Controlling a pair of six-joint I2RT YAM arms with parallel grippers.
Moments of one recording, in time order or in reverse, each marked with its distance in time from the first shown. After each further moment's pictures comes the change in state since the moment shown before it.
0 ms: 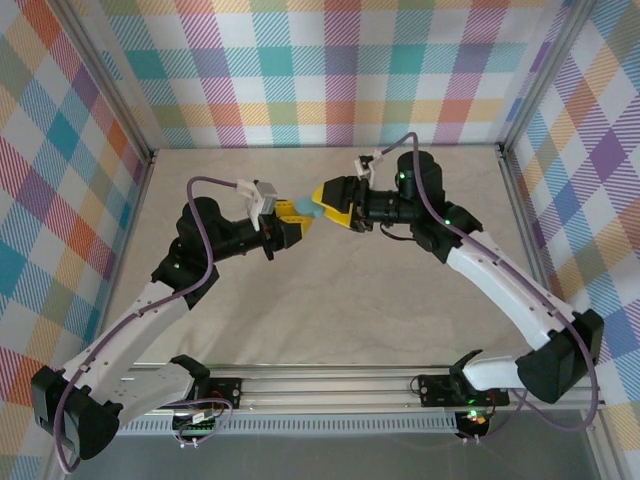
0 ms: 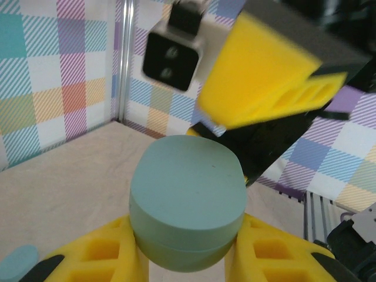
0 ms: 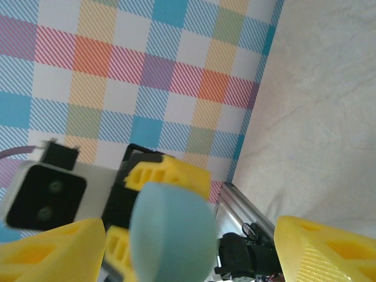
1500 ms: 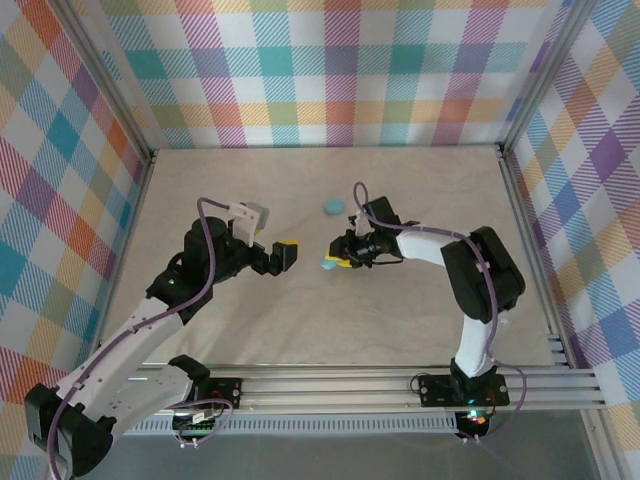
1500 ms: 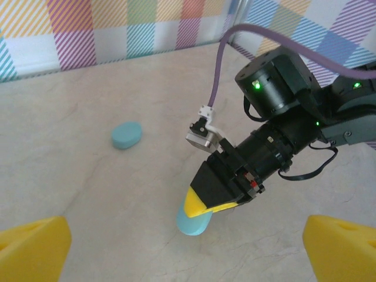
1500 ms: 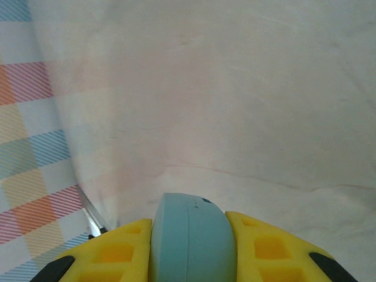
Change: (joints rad) left arm 0.005 -0.103 -0.121 -0.314 -0.400 0.019; right arm -0.106 0.542 -0.227 0.071 0.048 -0.284
